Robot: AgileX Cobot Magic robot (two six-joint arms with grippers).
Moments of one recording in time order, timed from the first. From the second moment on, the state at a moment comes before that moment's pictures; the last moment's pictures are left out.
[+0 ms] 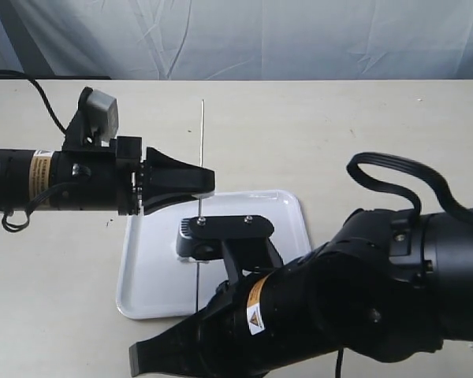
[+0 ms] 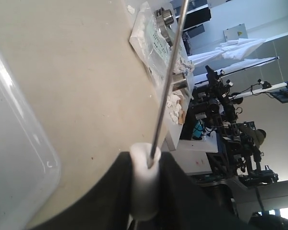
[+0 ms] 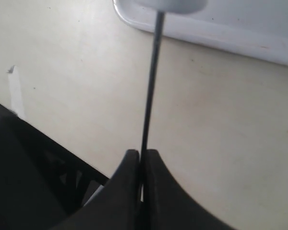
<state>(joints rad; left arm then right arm) -0.22 1.70 -0.65 1.34 -1.22 -1.78 1.17 1.54 -0.77 0.38 0.38 0.49</state>
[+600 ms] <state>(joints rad) -0.16 1.70 -0.77 1.25 -1.19 -1.80 1.25 1.55 -0.74 0.41 0.48 0.48</state>
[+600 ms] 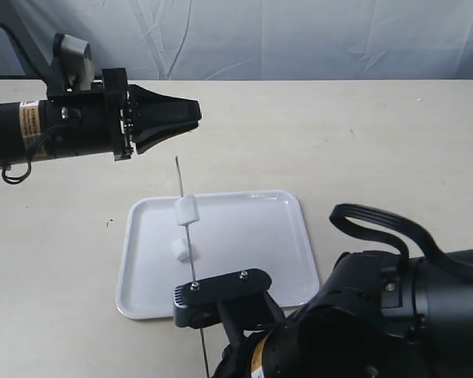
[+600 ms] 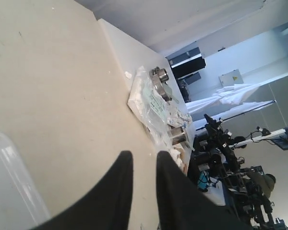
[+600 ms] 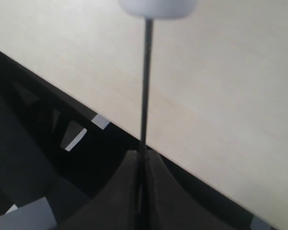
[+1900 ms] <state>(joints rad) -0.08 1.49 -0.67 1.67 -1.22 -1.99 1.25 1.55 -0.74 0.38 0.33 0.50</state>
